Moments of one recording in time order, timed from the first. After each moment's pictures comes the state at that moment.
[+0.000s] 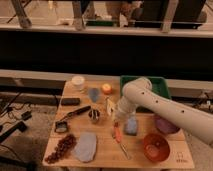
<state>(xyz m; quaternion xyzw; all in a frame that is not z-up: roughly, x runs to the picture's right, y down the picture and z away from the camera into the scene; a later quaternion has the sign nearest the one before) 0.069 0.168 0.736 -0.16 -0.35 -0.60 0.70</state>
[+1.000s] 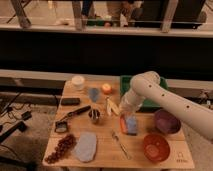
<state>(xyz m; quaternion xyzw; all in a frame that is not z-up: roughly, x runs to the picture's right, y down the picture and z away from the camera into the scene) 0.100 0.121 0.760 -0.16 -0.32 -0.60 0.71</state>
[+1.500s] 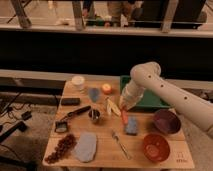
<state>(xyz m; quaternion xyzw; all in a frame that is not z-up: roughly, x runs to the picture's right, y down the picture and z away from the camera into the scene) 0.108 0.081 0.762 -0.15 -0.31 -0.61 0.71</state>
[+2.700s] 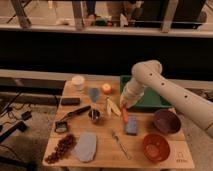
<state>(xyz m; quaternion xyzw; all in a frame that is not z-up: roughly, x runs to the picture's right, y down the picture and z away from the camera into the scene) 0.111 0.077 0.764 -0.14 -0.31 -0.61 0.72</state>
